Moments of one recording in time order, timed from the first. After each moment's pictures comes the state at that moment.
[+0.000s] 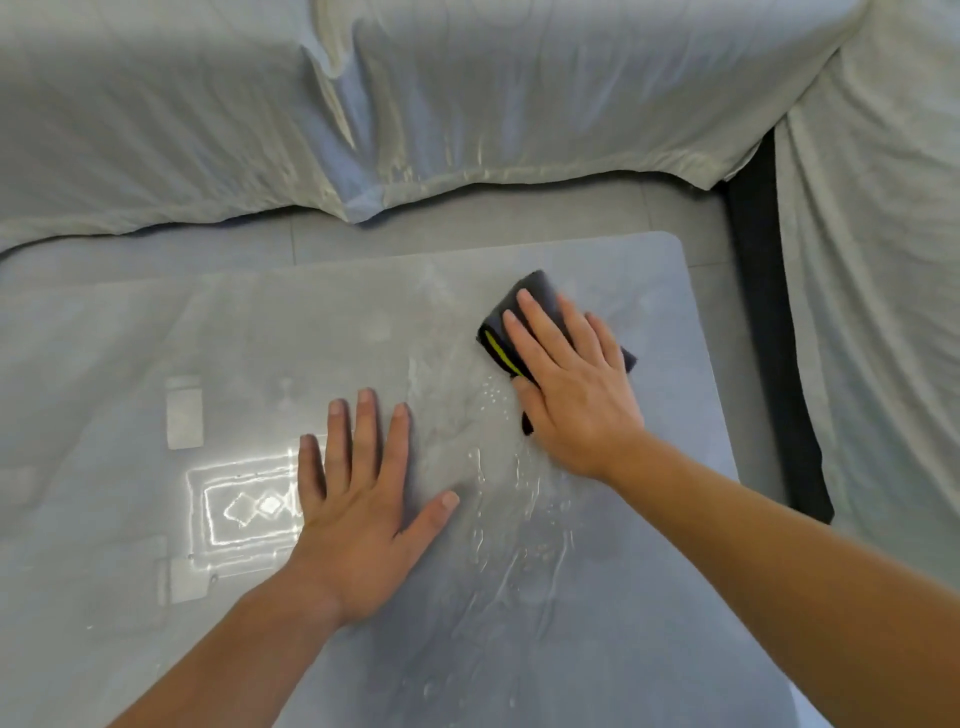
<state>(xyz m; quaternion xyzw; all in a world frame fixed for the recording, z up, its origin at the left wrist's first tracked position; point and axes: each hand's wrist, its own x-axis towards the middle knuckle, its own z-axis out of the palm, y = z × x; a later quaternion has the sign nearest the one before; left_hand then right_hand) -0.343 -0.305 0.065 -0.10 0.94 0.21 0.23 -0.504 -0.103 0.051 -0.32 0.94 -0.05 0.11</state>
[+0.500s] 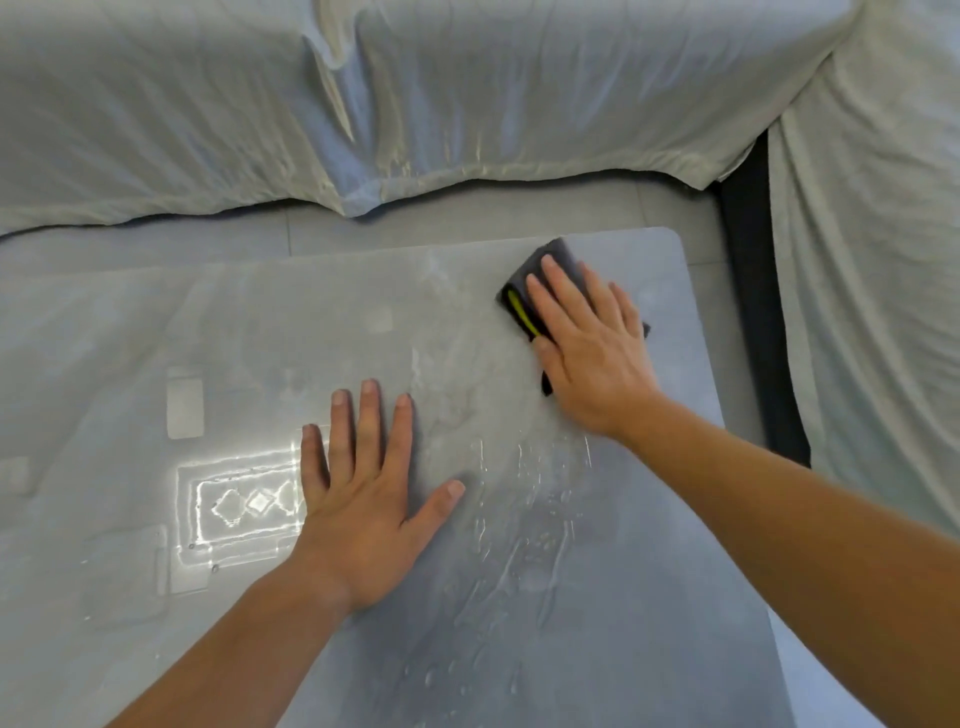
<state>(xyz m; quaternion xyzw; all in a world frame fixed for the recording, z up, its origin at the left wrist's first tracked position) -0.344 -0.304 0.064 -0.11 0.94 0.20 0.23 -0.534 -0.098 0.051 -0.28 0.95 -0.04 0.10</state>
